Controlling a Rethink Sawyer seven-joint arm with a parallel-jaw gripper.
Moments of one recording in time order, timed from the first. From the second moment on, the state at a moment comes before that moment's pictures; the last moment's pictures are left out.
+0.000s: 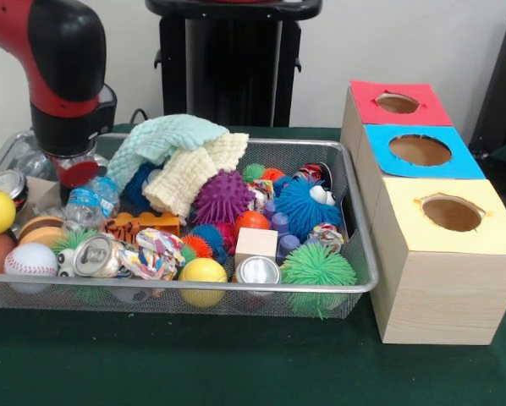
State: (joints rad) arm -0.48 -0.29 -0.27 1.53 -0.03 0.39 2.15
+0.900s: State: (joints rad) arm -0.48 -0.46 -0.26 1.60 -0.03 0.39 2.15
